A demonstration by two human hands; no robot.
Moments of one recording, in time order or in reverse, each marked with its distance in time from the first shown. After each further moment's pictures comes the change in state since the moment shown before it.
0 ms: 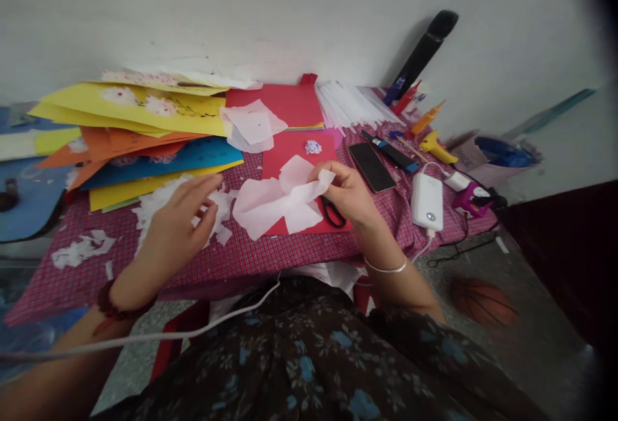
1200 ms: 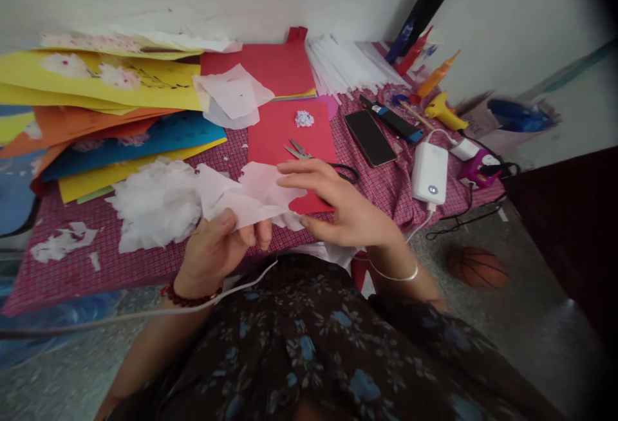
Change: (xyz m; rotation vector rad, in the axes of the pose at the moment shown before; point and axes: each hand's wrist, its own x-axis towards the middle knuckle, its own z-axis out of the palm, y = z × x) left_hand -0.017 0.061 0.080 -1.036 -0.229 -0.203; right_hand -0.049 -0.040 0.004 -0.541 -0.385 -0.282
